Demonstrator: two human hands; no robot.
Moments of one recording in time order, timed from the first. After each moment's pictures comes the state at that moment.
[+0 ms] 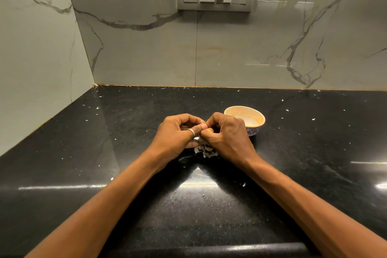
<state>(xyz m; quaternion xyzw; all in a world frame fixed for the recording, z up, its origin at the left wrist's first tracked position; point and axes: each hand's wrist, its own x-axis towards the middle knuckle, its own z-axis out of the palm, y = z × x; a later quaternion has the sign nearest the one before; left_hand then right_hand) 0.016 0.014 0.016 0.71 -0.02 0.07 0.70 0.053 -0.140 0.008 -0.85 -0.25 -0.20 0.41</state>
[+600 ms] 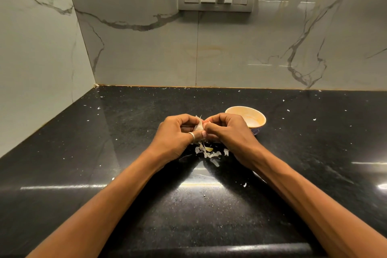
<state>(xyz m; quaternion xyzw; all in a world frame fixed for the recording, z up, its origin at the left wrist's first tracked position) 0.021 0.024 0.010 0.78 -0.05 0.10 0.61 0.064 -0.144 0.011 -0.78 -0.16 0.02 0.61</state>
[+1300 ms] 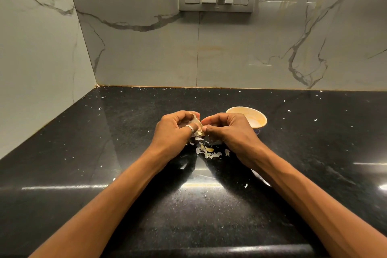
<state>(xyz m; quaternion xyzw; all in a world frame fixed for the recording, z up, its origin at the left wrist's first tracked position) 0.024 0.024 0.009 0.76 -0.01 0.16 0.63 0.059 -0.145 0.018 -0.74 -0.18 0.05 0.65</state>
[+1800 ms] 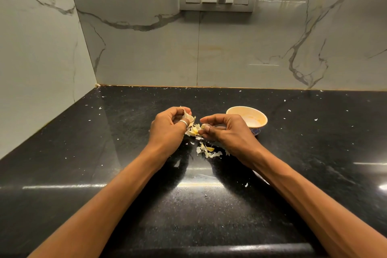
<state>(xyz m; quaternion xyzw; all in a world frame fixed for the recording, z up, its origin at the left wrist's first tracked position) 0.026 0.029 0.011 0.76 0.04 0.21 0.62 0.059 -0.142 0.015 -0.73 -0.19 0.08 0.65</state>
